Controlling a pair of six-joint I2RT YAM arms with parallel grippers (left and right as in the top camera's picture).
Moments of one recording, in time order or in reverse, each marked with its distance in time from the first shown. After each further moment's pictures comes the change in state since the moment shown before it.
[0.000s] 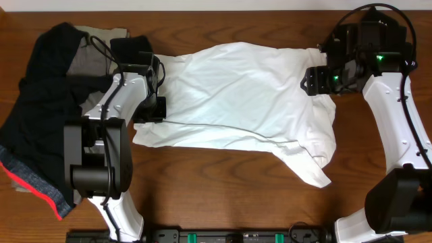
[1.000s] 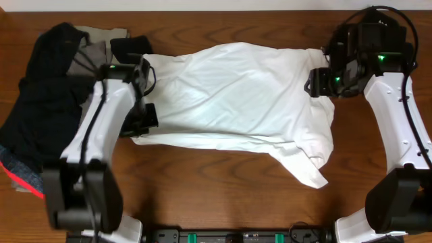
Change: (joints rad) left arm 0.009 -0.253 0.001 -0.350 0.001 -0.188; right arm -0.012 0.000 0.000 -0.042 0.027 0.057
